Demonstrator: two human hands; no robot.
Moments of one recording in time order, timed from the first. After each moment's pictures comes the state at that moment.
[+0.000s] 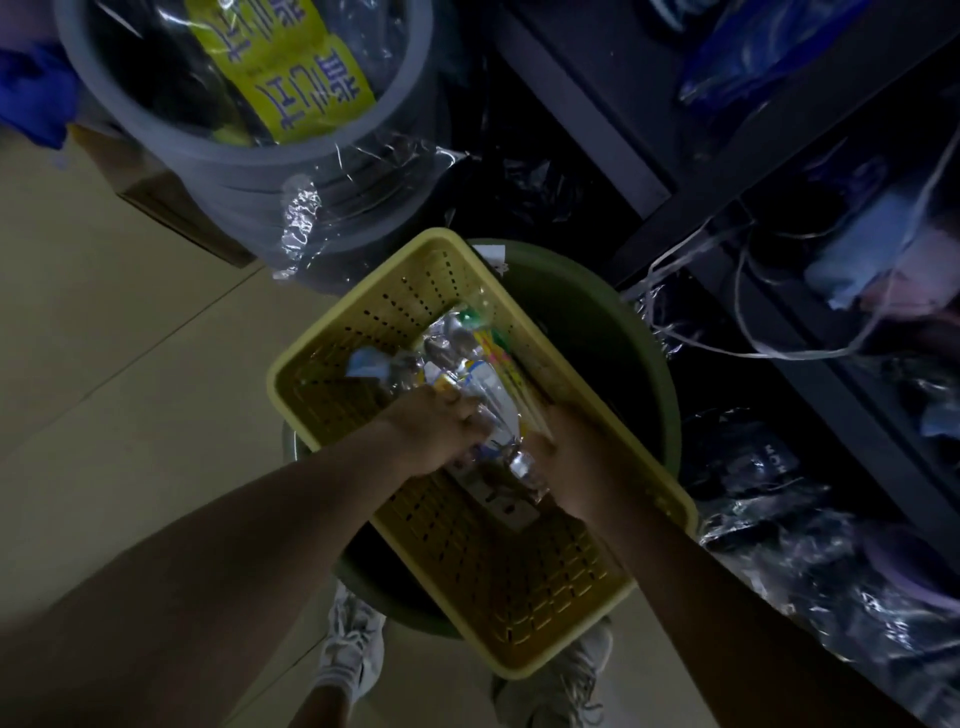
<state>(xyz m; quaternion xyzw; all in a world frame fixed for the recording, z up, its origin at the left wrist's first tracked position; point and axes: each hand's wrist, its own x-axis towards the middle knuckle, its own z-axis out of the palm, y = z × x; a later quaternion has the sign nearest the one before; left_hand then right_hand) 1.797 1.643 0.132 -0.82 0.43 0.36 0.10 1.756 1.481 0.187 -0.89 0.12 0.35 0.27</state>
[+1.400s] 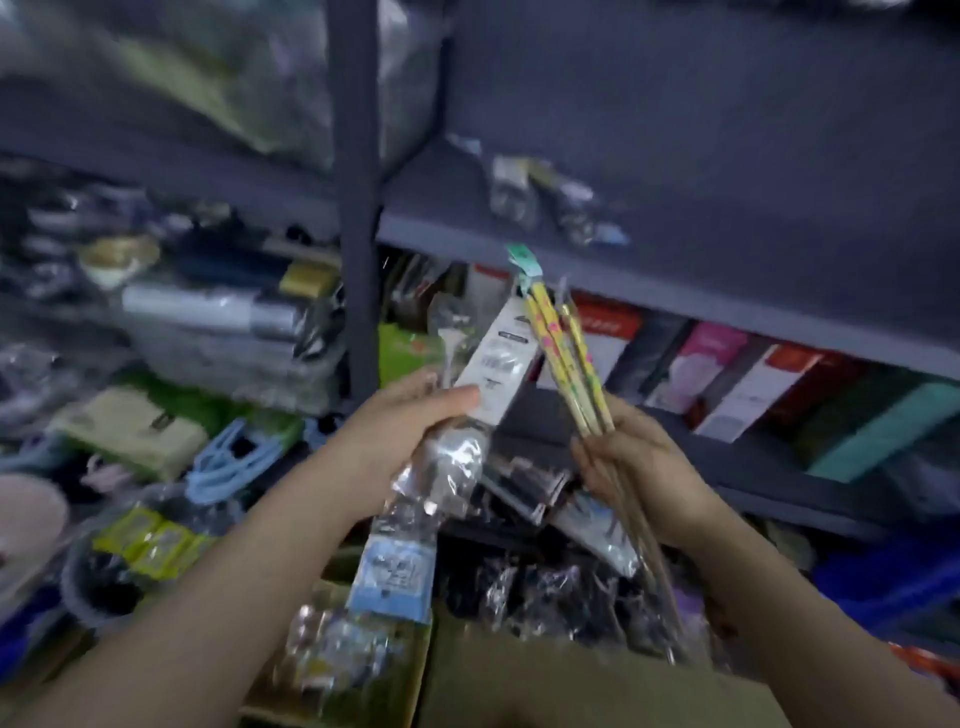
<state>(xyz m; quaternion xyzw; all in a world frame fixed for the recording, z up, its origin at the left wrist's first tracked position) 1.747 1.532 0.746 -0.58 0.17 0.40 -0.69 1.600 1.364 0.740 -0.65 0.19 -0.11 0.73</state>
